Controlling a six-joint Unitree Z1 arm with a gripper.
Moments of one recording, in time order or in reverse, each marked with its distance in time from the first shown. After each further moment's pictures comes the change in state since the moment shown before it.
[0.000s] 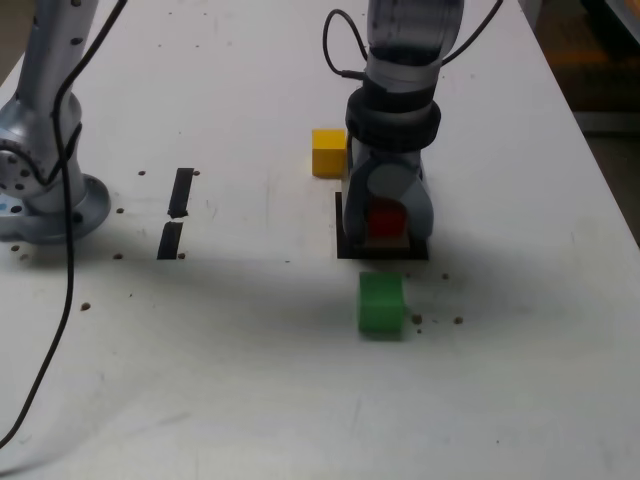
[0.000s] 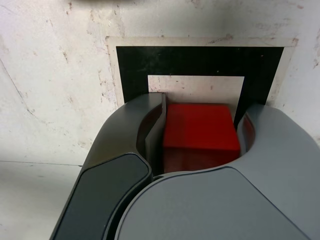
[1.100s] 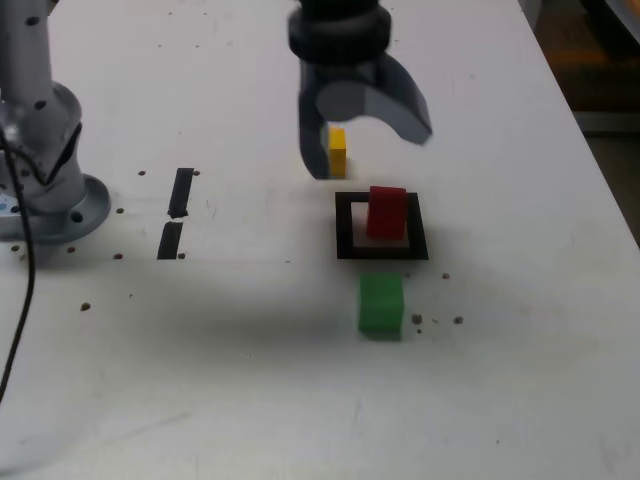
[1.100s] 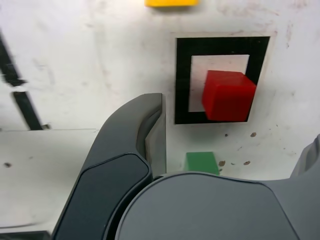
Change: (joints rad) arm 0.001 -0.304 0.037 0.149 0.058 -0.011
